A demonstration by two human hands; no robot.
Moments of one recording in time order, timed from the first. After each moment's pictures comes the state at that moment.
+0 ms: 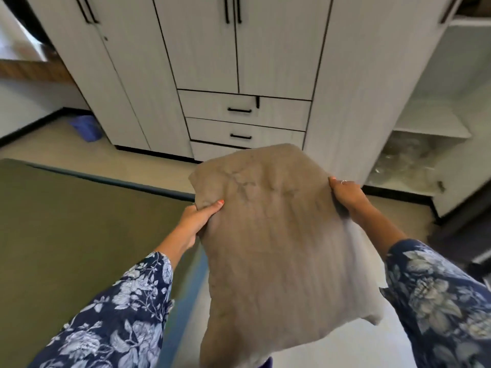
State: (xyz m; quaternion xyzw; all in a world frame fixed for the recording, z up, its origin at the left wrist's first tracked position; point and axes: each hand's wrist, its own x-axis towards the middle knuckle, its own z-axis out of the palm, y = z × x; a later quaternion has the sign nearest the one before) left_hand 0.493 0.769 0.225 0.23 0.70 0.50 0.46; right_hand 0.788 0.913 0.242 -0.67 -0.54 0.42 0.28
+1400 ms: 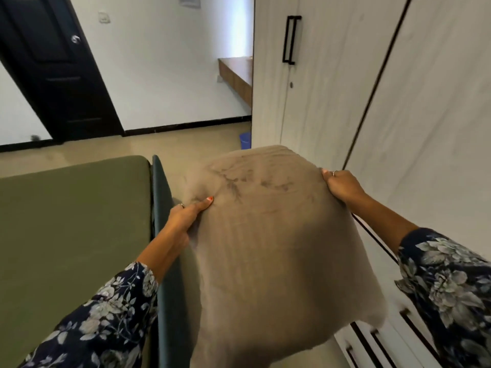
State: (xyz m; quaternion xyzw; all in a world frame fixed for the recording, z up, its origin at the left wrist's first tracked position) left_hand -0.075 1.344 0.278 -0.17 0.67 0.72 0.12; right_hand -0.039 1.669 0.313 -0.26 -0.86 0.42 0.09
